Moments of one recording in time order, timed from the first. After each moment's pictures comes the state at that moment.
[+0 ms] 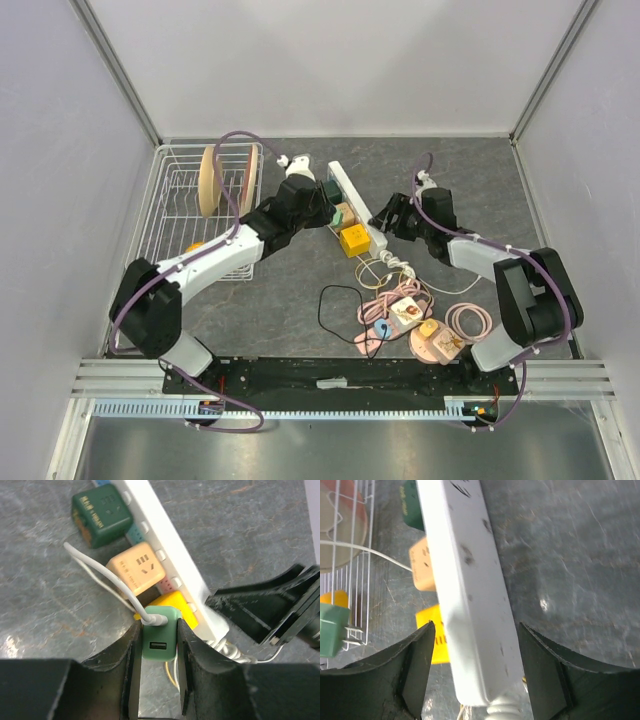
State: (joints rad) left arm -0.70 1.57 1.16 -0.11 -0.19 -0.64; right arm 0.28 1.57 0.74 0.28 -0.30 0.63
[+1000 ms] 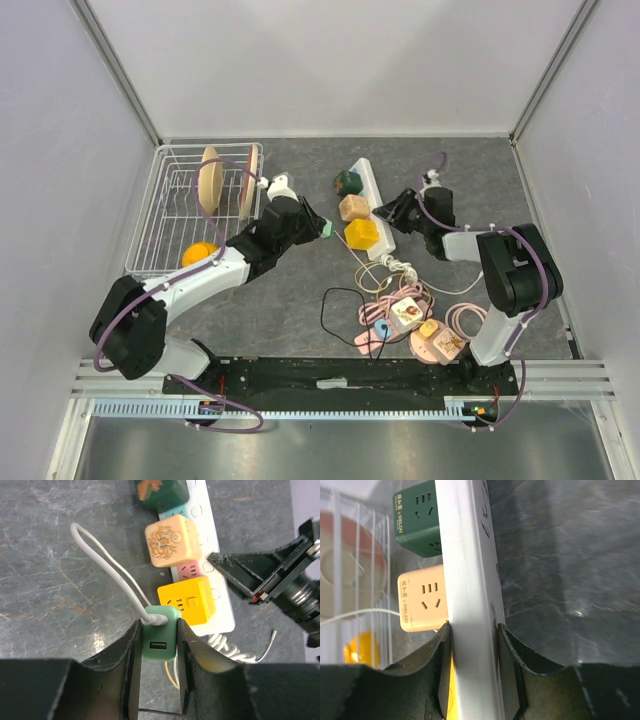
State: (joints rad) left arm -0.70 1.40 0.87 0.04 -0.24 -0.78; right arm 0.26 1.78 0.84 0.45 -0.31 0.73
